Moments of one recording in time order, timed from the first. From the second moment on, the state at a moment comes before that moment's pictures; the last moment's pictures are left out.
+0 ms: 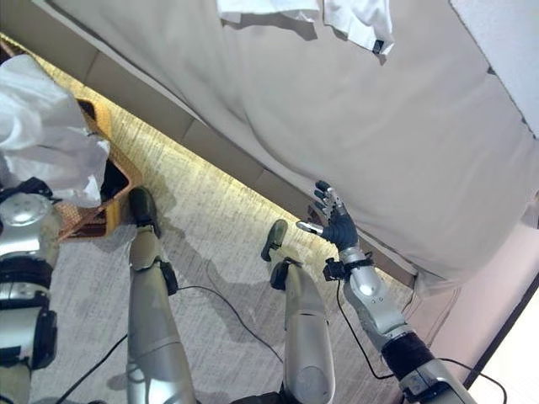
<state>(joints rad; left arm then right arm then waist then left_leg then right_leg) -0.68 0.81 0.14 0.89 -0.37 -0.20 0.88 -0.23 -0.47 0.40 0.20 0.53 -0.35 -0.13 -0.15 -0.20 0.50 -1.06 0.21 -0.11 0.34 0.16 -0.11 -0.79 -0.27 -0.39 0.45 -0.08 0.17</state>
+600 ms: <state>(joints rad) -0.65 0.82 0.24 0.92 -0.54 -0.25 0.87 -0.19 -0.49 0.40 0.19 0.57 -0.37 -0.12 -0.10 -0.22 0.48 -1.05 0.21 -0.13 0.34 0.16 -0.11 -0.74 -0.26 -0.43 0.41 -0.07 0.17</state>
